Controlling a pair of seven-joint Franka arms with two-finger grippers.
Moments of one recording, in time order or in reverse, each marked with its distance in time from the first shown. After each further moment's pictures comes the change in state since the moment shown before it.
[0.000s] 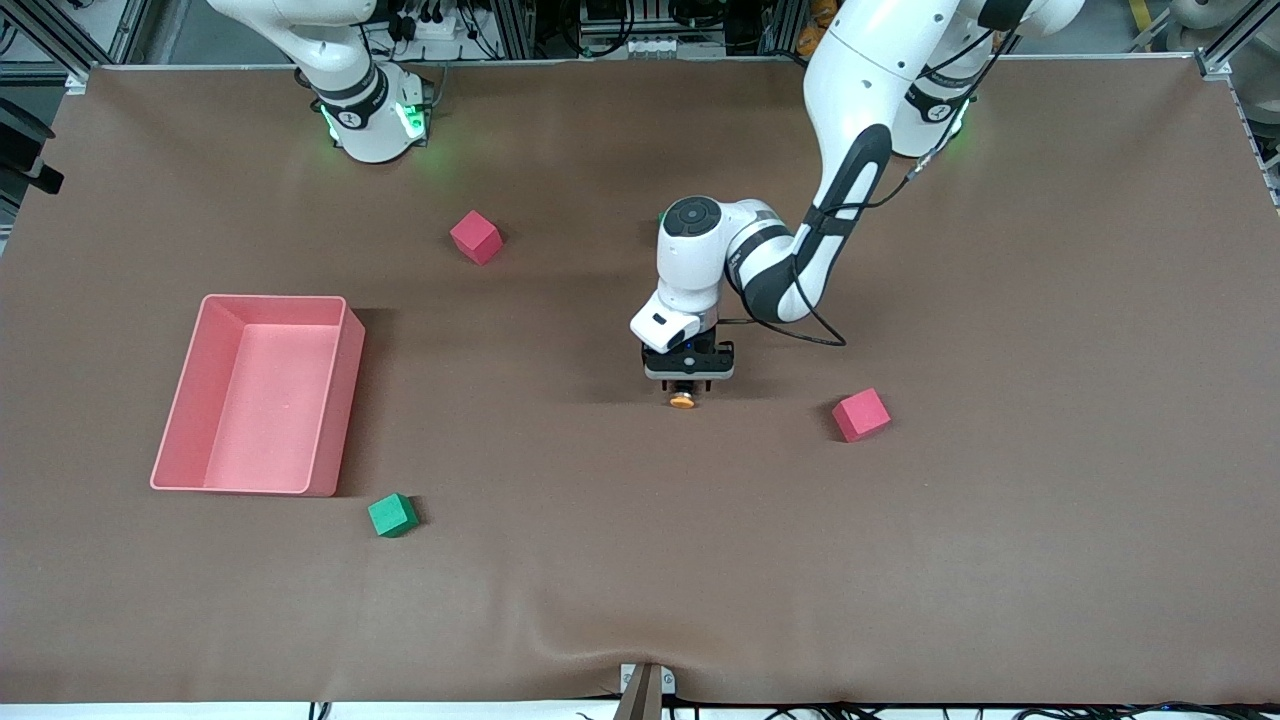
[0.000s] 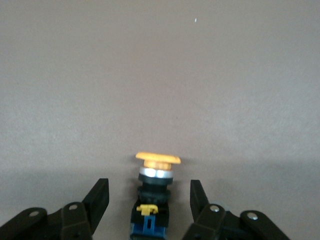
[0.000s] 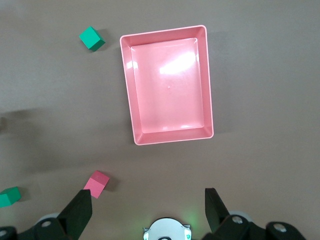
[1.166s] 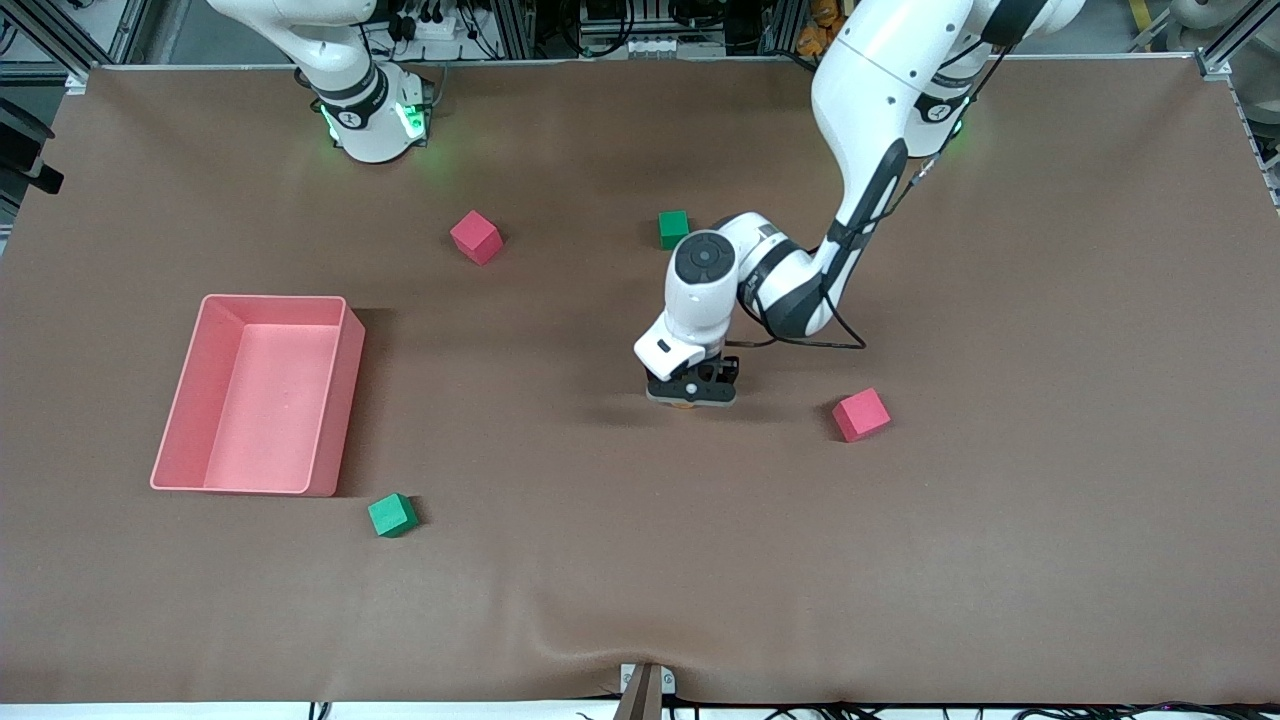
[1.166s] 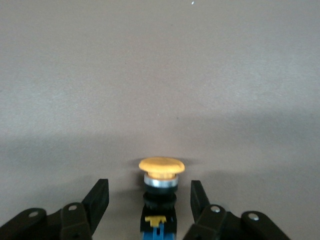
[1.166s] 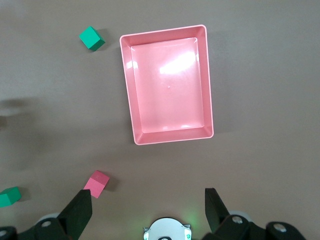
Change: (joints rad) left arm 0.059 0.060 -0.031 0.135 -0.347 -0.154 0.411; right arm -0.001 0.000 -0.001 0.000 0.001 -0.001 0.000
